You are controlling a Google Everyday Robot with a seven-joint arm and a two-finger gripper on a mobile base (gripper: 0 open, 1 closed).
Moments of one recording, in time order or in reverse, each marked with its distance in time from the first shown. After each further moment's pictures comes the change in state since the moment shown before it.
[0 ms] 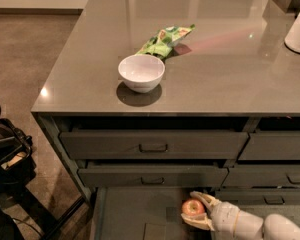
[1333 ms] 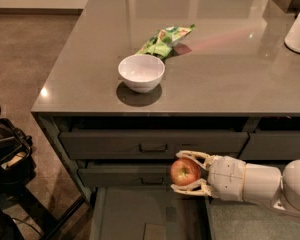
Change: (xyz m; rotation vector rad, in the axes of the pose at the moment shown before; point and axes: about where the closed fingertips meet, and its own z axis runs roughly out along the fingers) arm -0.261 0.022 -0.031 -0.134 -0.022 -0.473
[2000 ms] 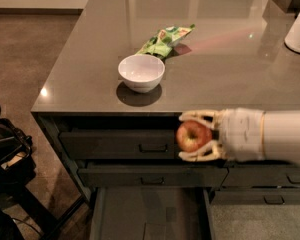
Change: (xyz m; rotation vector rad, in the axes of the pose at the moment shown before) arm -0.093 -0.065 -0.033 -0.052 0.093 -0.244
